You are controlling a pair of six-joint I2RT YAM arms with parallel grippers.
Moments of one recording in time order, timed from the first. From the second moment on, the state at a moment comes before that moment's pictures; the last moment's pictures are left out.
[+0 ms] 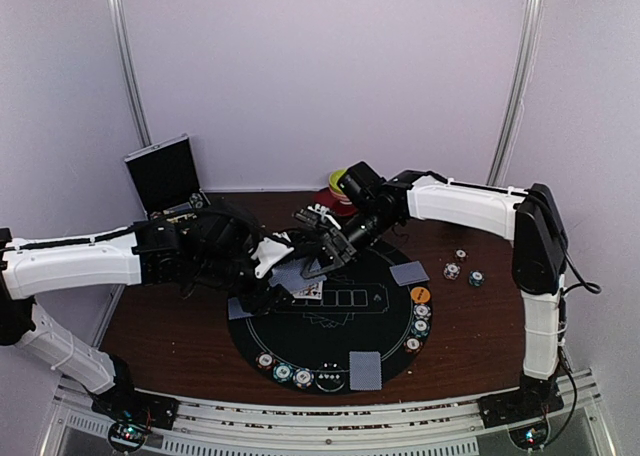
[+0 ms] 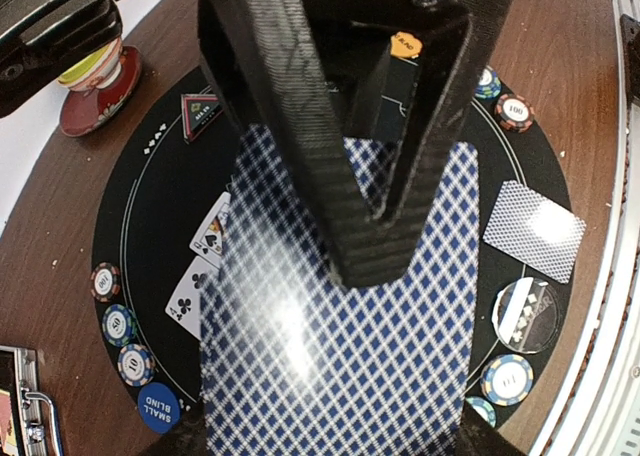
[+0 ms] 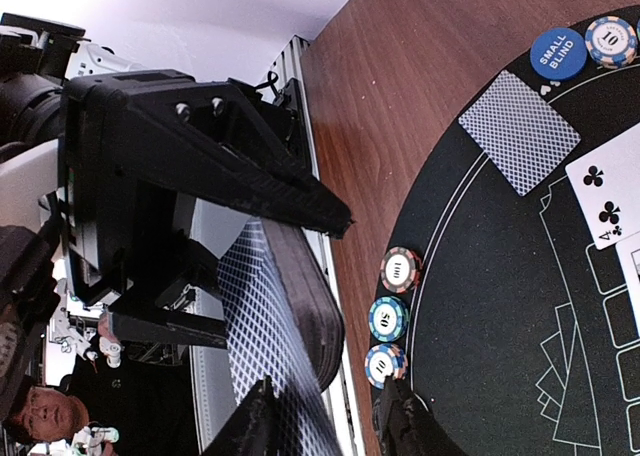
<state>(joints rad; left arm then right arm) -1.01 1.35 1.05 -0.49 -0.04 0.14 0.75 2.05 1.75 -0.77 -1.04 0.05</state>
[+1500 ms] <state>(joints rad) -0.82 1.32 0.96 -0.55 -0.16 0.03 0.78 1.95 1.79 -0.93 0.12 -0.17</state>
